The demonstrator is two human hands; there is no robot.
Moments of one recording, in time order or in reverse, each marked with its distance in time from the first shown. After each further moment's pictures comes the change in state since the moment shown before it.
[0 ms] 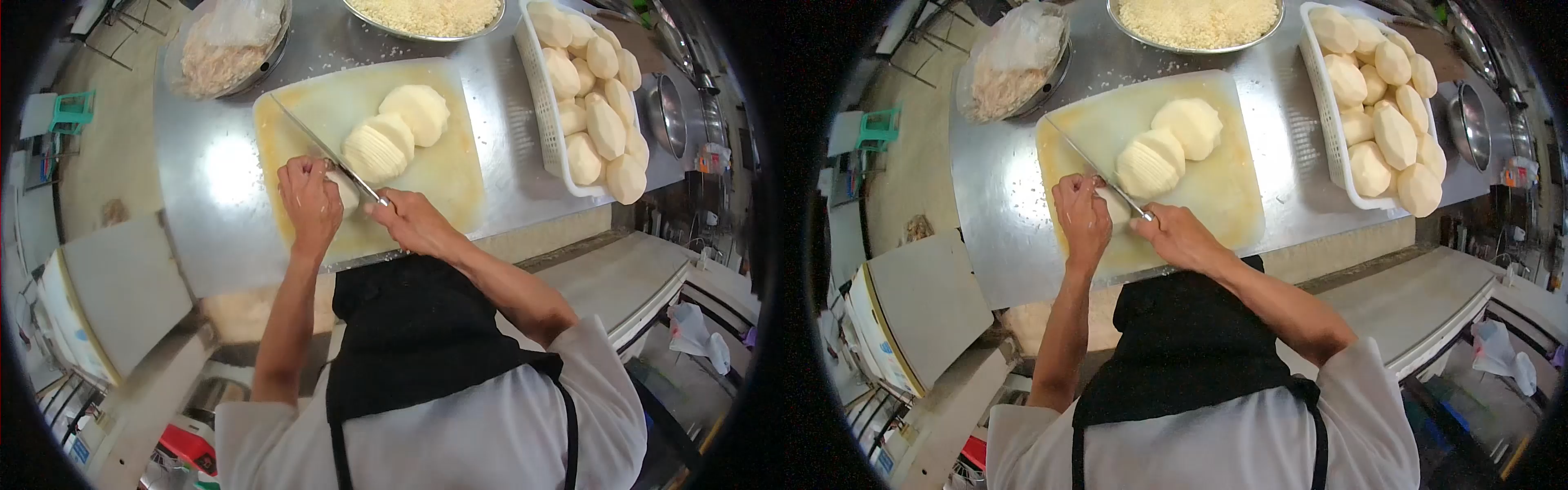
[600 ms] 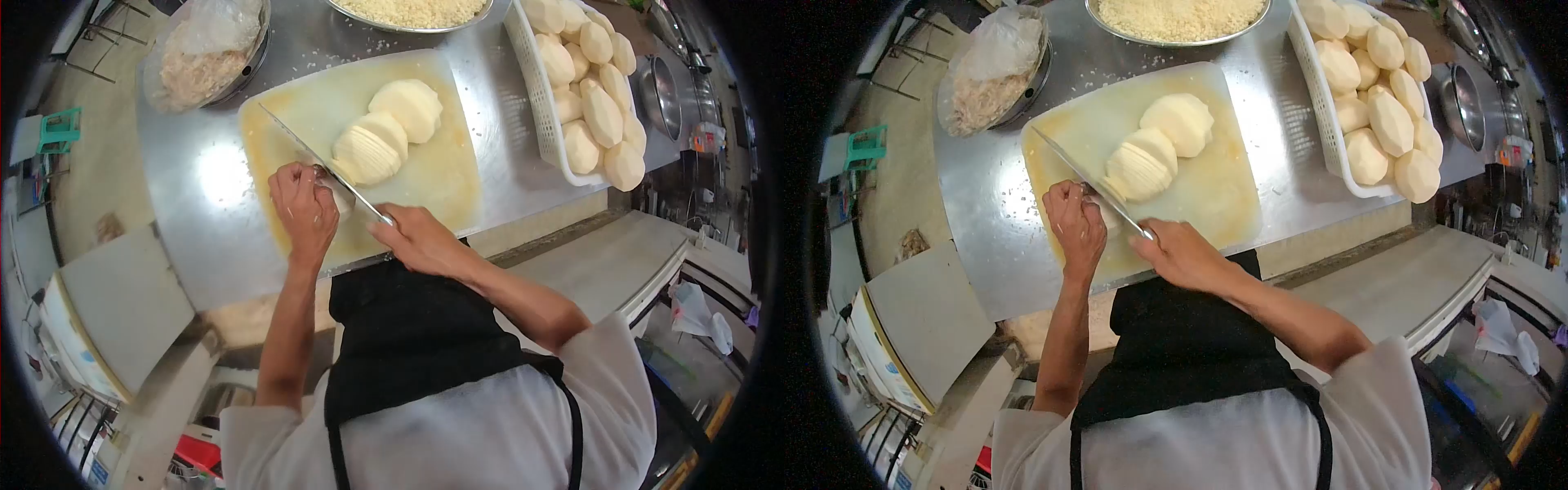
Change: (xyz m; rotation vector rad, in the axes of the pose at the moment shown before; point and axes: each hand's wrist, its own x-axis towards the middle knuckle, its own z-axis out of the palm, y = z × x) left_hand -0.001 0.001 -0.002 -0.065 0.030 0.022; right_hand -0.017 0.003 0.010 0.072 0.075 -0.103
